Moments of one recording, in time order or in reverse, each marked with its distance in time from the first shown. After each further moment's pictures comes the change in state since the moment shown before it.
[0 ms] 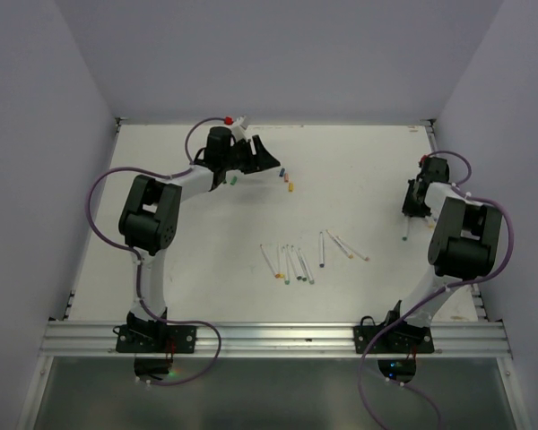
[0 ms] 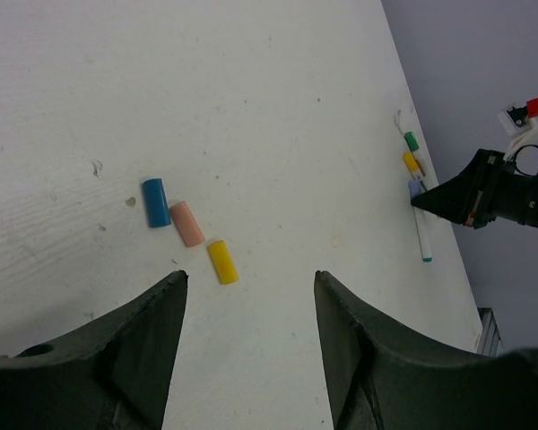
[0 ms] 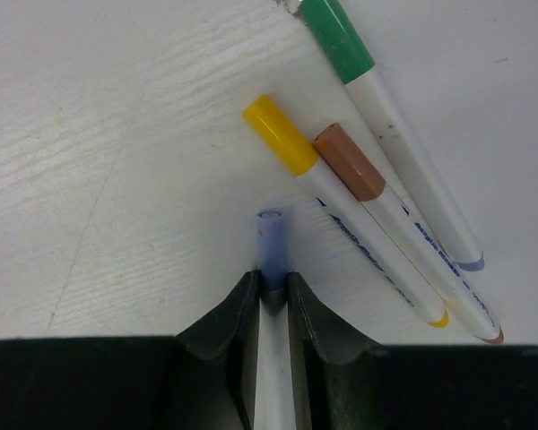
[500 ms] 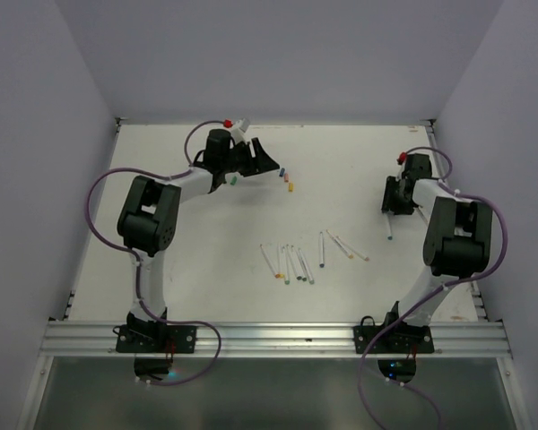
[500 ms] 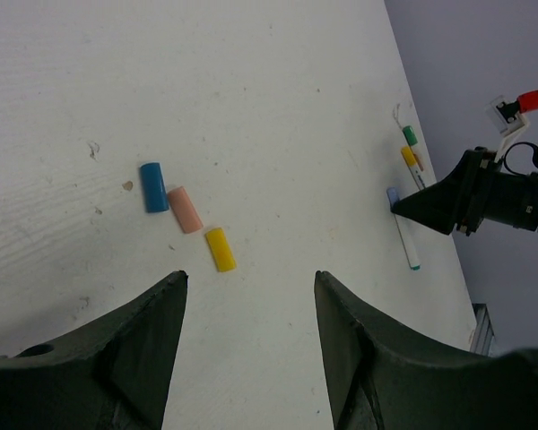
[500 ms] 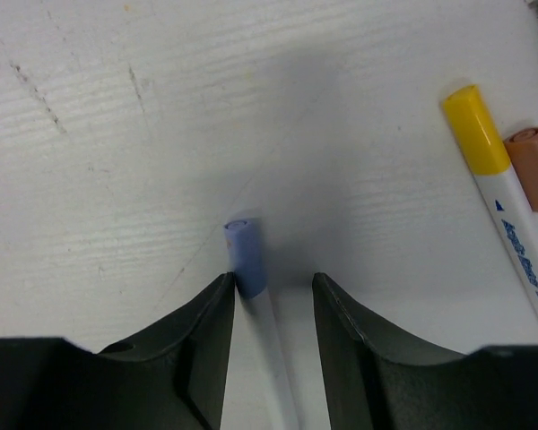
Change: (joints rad) left arm 0.000 -0.014 -0.042 0.012 0.007 -0.010; right arm 0.107 0.007 0.026 -0.047 -0.117 0.002
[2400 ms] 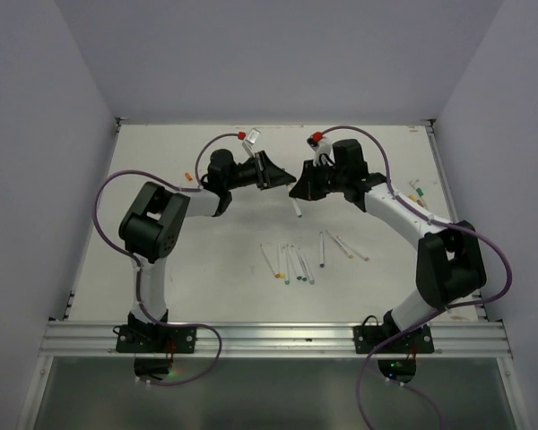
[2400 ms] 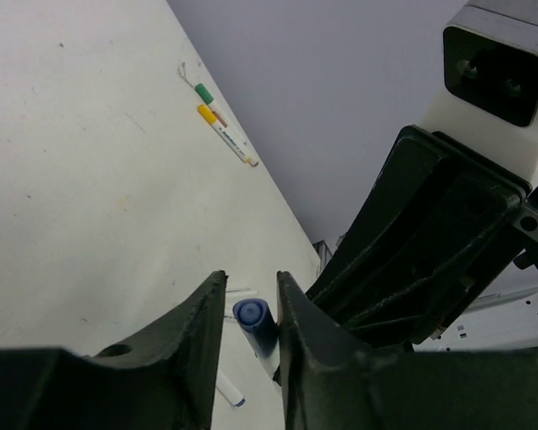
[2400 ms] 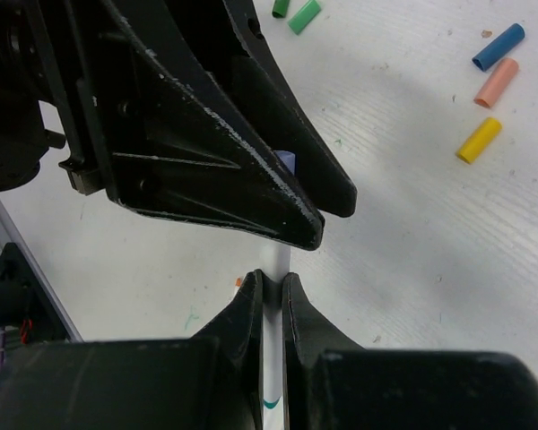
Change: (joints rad) left arm -0.092 -0.052 -0.257 0.644 0.252 -0.393; right arm 0.554 -0.213 0.038 0.187 -0.500 0.190
